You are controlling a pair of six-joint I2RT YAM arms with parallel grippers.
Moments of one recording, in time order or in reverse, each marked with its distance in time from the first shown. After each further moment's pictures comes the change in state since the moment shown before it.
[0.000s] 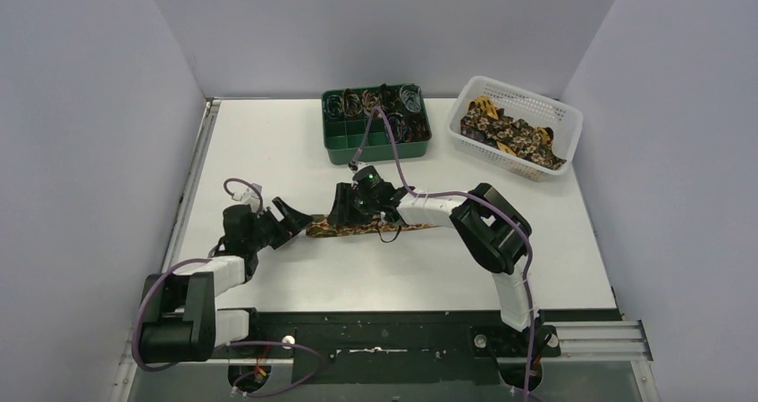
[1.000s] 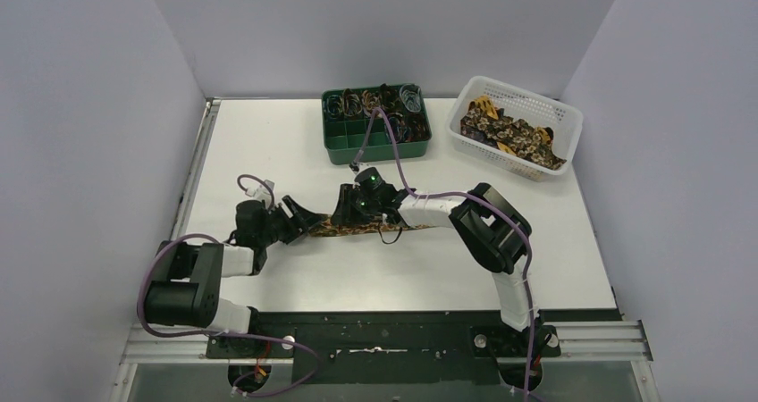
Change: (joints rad) left arm -0.099 0.186 0.032 0.165 -0.017 -0.043; right arm -0.002 0.004 -0.024 0.037 0.005 -0.015
